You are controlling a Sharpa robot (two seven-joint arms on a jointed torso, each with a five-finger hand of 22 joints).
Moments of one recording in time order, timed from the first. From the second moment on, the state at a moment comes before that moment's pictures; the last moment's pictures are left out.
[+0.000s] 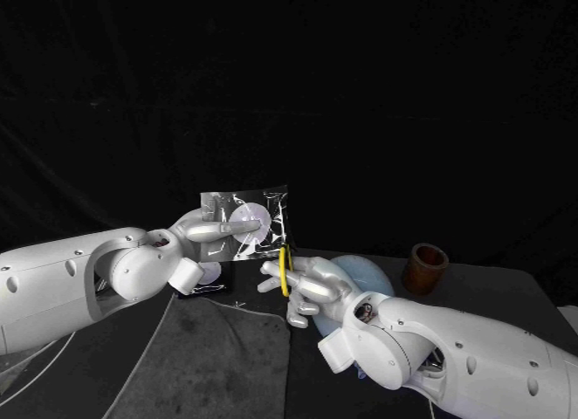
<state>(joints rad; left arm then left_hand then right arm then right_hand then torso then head) 1.31 -1.05 -0.08 1.57 -0.01 0.03 0.18 1.47 -0.09 0.66 0.10 0.05 0.97 0.18 0.32 0.34 1.22 0.12 0.06 0.06 1.17 0.08 0.11 0.26 0.17 1.20 0.16 0.17 0.07 1.08 -0.54 -0.01 1.60 -0.29 -0.33 0.16 1.24 0.14 -0.44 0.15 0.05 0.49 0.16 0.44 0.64 0.85 0.18 0.29 0.25 1.40 0.10 1.43 1.05 0.11 1.23 0.19 1.06 1.31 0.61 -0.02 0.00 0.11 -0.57</state>
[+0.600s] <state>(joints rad) 1.31 -1.05 -0.08 1.56 -0.04 0.03 0.18 1.46 -0.09 0.65 0.10 0.05 0.97 0.18 0.32 0.34 1.22 0.12 0.06 0.06 1.17 0.08 0.11 0.26 0.17 1.20 0.16 0.17 0.07 1.09 -0.55 0.00 1.60 -0.28 -0.37 0.15 1.30 0.22 -0.44 0.13 0.05 0.75 0.13 0.58 0.67 1.09 0.14 0.47 0.33 1.47 0.00 1.49 1.23 0.08 1.40 0.10 1.31 1.31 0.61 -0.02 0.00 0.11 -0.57</state>
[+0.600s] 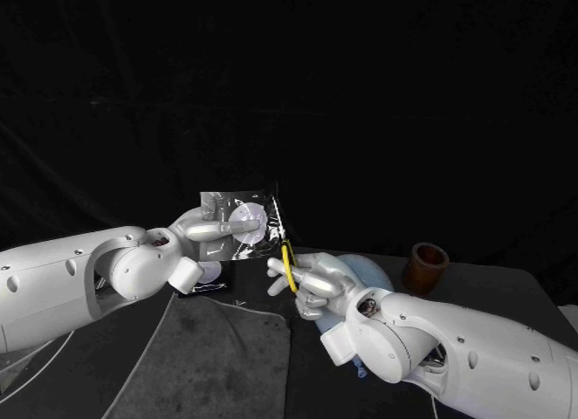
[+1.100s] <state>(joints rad) 1.31 -1.05 -0.08 1.56 -0.04 0.03 0.18 1.46 -0.09 0.65 0.10 0.05 0.97 0.18 0.32 0.34 1.22 0.12 0.06 0.06 1.17 0.08 0.11 0.26 0.16 1.20 0.16 0.17 0.07 1.09 -0.55 0.00 1.60 -0.28 -0.38 0.14 1.27 0.20 -0.44 0.13 0.05 0.65 0.17 0.51 0.65 1.04 0.11 0.37 0.33 1.46 0.02 1.47 1.17 0.08 1.36 0.12 1.24 1.31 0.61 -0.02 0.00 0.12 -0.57</state>
